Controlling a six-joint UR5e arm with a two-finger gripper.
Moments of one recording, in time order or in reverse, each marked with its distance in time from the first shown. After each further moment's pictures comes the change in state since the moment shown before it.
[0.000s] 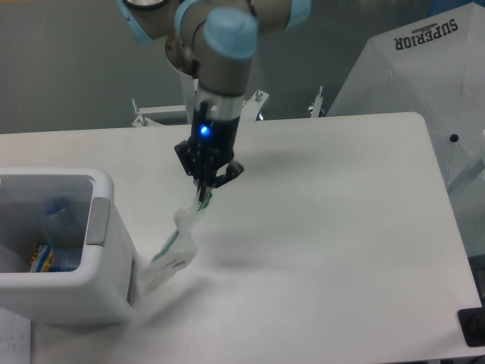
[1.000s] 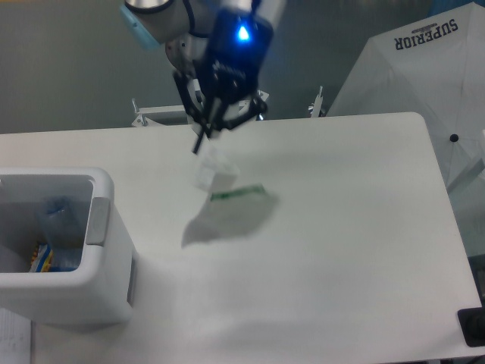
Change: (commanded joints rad) arm -0.007 0.086 0.192 0.014 -0.247 -0.413
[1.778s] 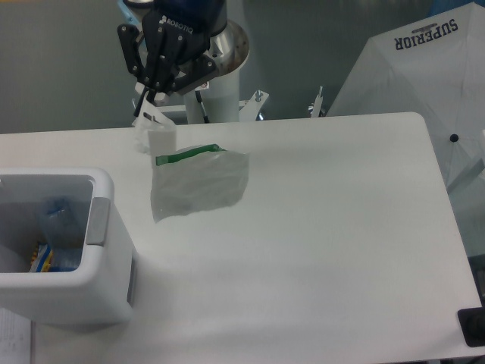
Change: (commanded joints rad) arm -0.045 -0.017 -0.026 0.078 0.011 0.345
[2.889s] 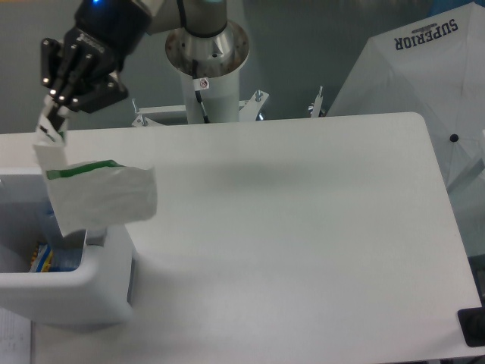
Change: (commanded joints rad) arm -0.235 -0.032 0.051 0.037 -0.002 -0.058
